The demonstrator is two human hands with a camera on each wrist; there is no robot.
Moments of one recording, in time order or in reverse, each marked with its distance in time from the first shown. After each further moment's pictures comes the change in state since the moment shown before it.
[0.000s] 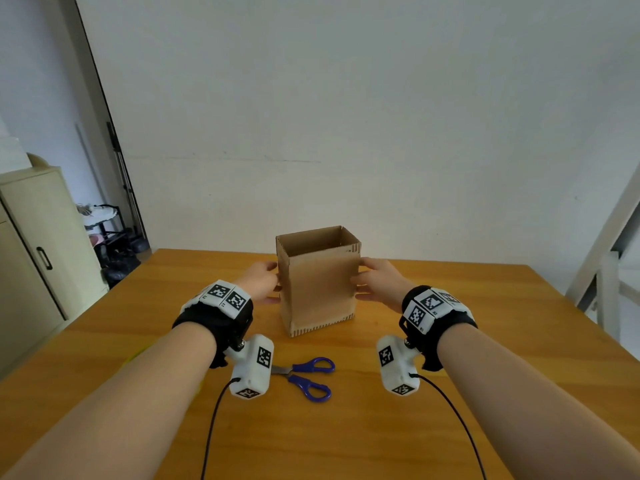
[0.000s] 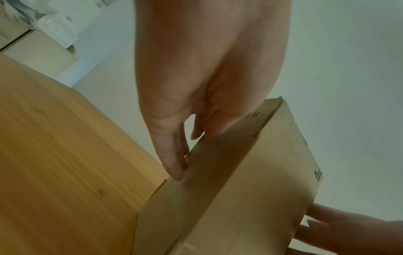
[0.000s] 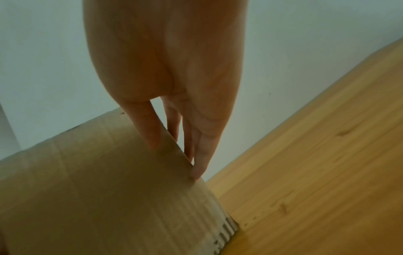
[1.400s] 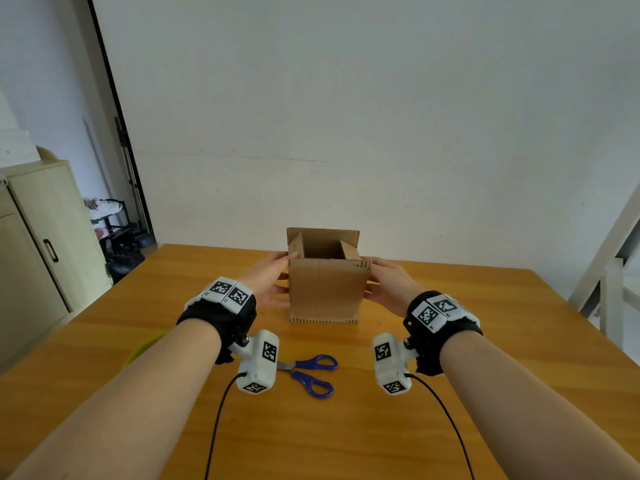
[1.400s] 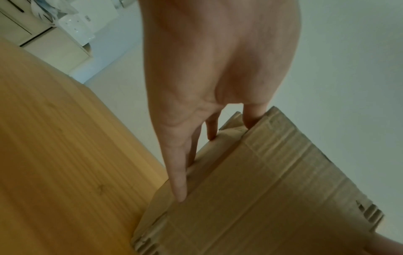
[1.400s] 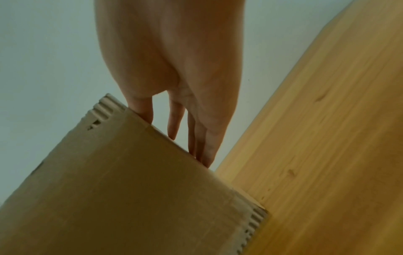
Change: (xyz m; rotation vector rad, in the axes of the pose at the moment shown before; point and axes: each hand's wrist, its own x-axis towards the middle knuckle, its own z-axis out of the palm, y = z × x) left_hand -0.013 0.005 -0.002 -0.279 -0.097 -0.042; right_hand -0.004 0.006 0.001 0.425 0.031 0.012
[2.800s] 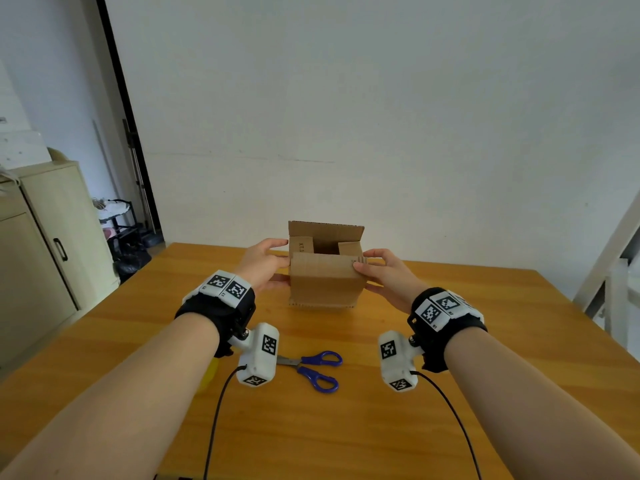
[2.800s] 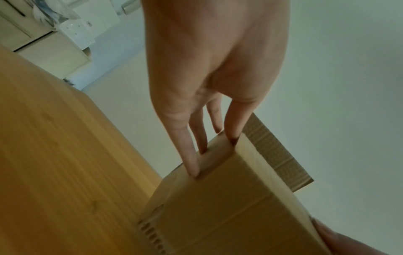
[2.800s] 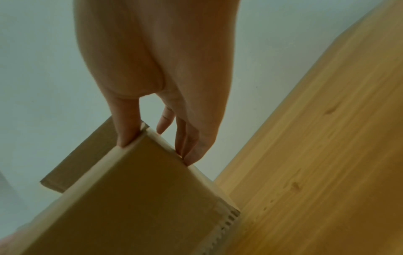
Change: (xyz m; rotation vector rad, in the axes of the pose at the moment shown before) left_hand -0.006 0.004 -0.017 0.014 0.082 0.192; right_hand -0.009 -0.007 0.005 -0.106 -0.061 -0.104
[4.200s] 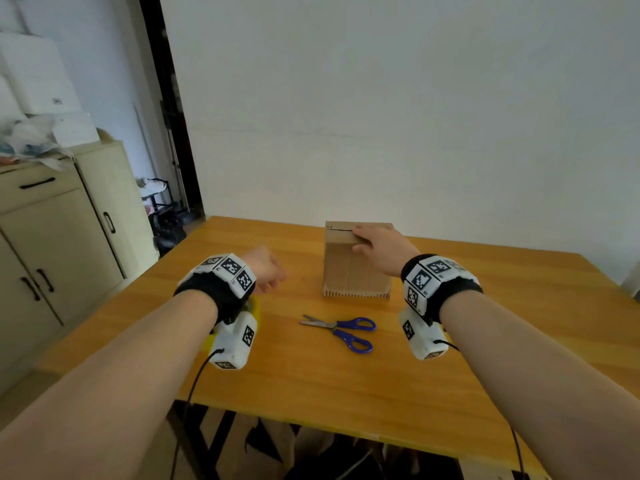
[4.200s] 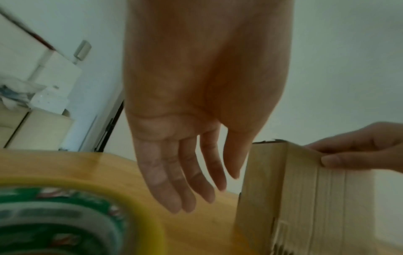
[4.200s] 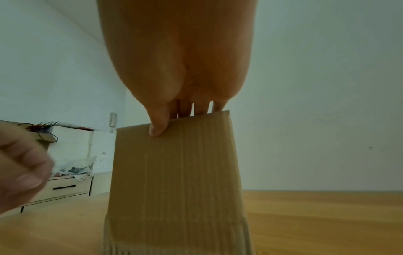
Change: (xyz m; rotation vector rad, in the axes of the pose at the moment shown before) left_hand -0.033 -0.031 -0.057 0.732 -0.009 -0.214; right_hand -0.007 -0.014 0.057 -1.294 -0.079 -0.341
